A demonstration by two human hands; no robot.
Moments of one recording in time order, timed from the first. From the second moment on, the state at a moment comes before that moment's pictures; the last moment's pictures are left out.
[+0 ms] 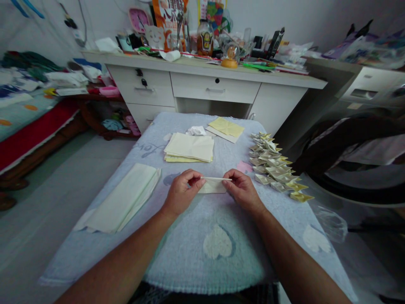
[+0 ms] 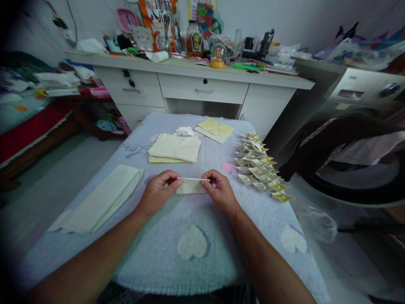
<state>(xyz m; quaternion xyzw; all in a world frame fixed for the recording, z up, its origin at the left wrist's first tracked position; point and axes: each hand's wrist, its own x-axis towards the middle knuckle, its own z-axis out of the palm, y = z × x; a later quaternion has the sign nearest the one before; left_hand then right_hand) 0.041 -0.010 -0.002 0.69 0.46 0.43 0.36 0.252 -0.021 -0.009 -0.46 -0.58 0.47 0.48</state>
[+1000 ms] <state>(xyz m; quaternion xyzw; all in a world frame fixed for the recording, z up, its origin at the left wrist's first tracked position) 0.039 -0.006 -0.007 0.64 0.47 0.40 0.45 0.250 -0.021 -0.003 -0.45 -0.42 0.63 0.47</state>
